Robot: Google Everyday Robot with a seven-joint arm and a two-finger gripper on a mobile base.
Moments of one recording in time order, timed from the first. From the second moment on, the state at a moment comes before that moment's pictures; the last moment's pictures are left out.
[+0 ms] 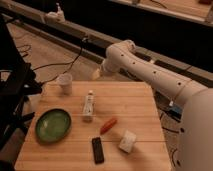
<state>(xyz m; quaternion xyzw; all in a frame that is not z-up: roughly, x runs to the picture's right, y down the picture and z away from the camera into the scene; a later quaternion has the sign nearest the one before) 0.004 -0.061 0.813 -0.24 -0.01 0.64 0.73</state>
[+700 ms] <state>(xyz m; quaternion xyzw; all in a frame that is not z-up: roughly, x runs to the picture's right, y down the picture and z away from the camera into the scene) -0.025 -0.017 0.857 -0.30 0.03 0.63 0.72</state>
